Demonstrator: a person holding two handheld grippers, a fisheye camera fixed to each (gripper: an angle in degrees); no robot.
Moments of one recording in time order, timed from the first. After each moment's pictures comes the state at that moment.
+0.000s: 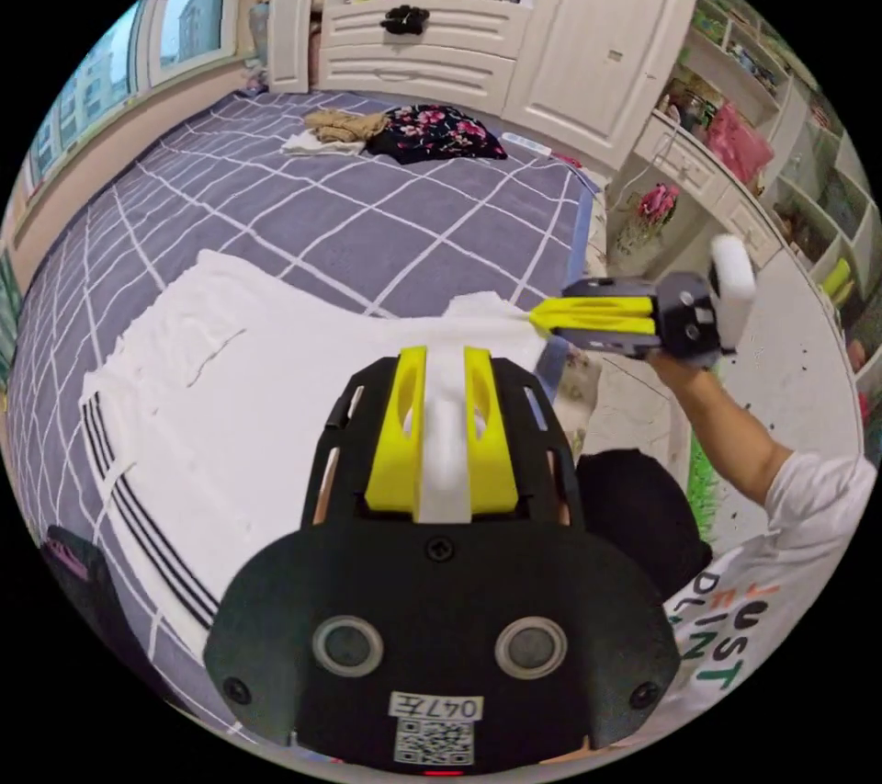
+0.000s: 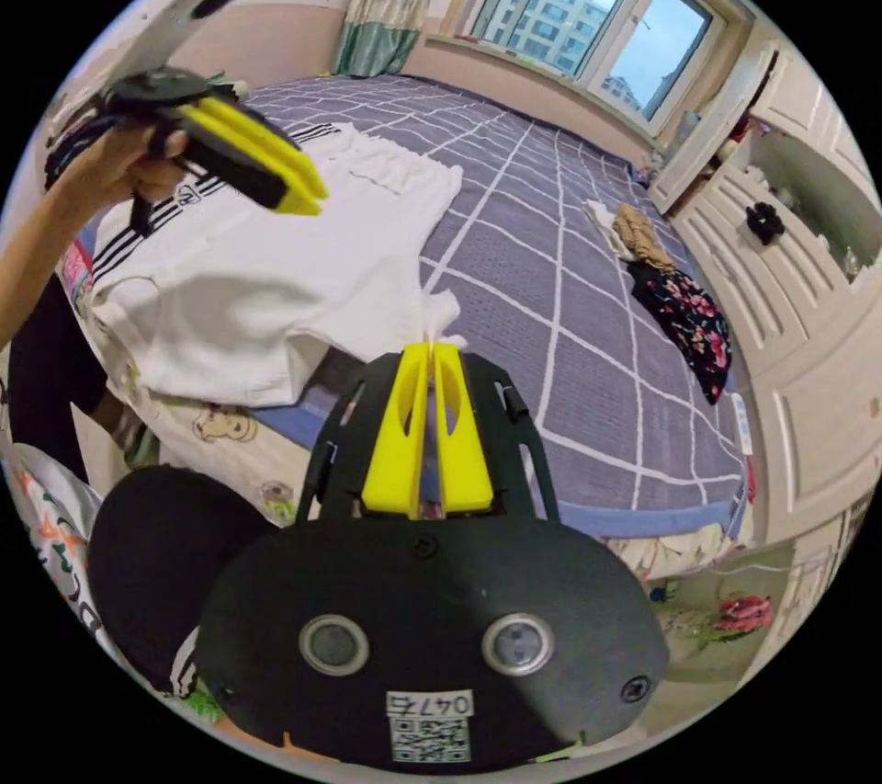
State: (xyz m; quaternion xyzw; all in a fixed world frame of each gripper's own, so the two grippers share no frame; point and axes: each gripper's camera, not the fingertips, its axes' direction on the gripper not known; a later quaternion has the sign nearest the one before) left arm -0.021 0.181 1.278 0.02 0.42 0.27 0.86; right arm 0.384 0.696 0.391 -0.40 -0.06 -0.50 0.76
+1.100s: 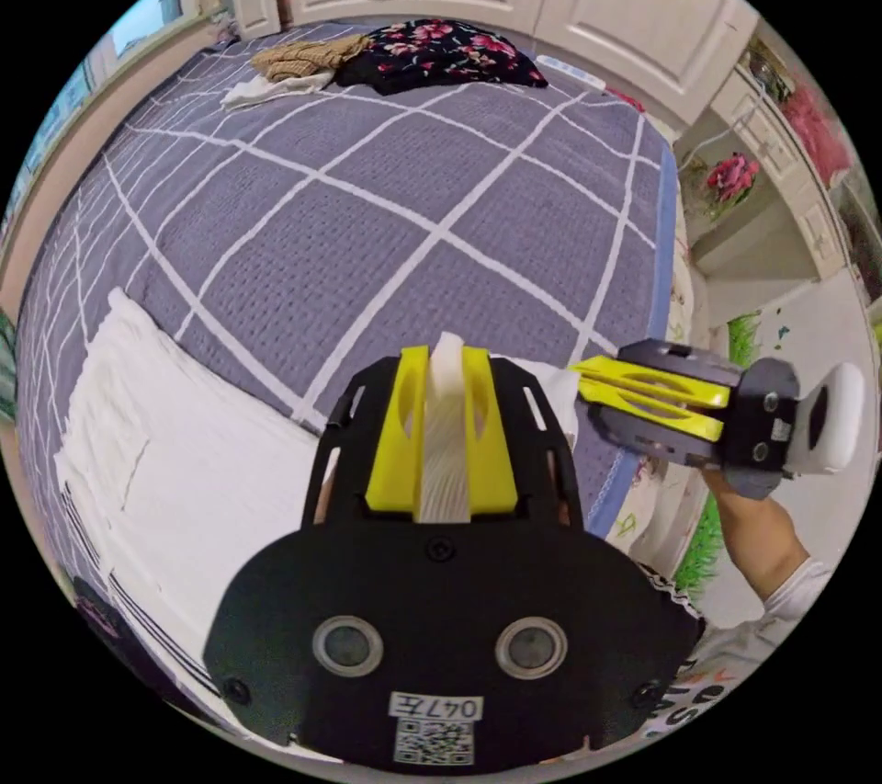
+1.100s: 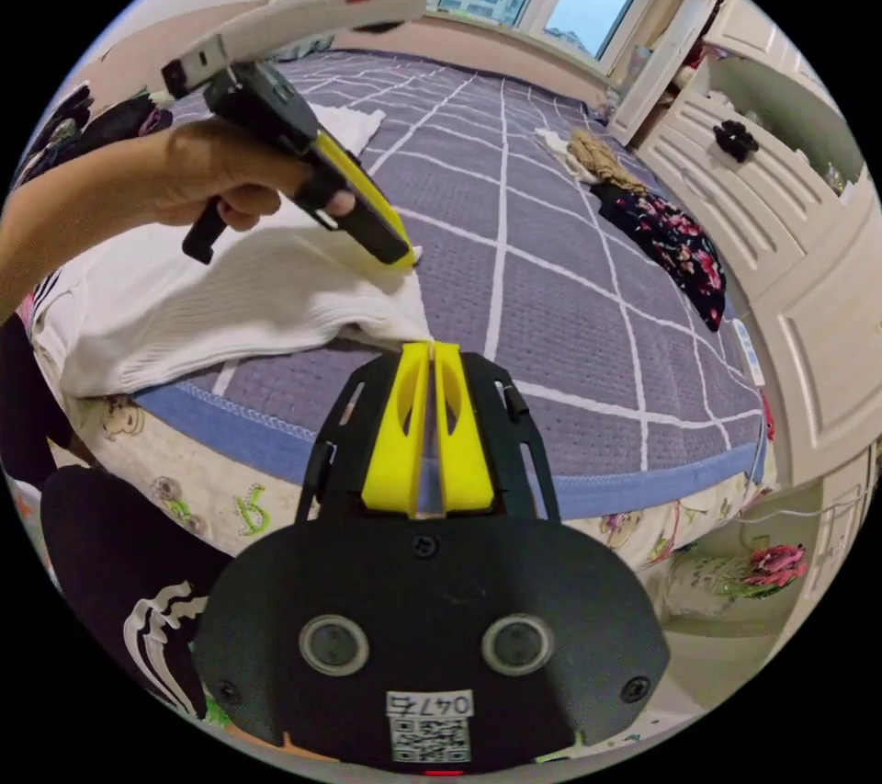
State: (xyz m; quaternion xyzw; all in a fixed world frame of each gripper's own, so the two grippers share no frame) left arm 0.142 0.154 1.355 -0.09 0.35 0.33 0.87; right arm 0.483 0.731 0.466 -0.43 0.02 -0.46 0.78
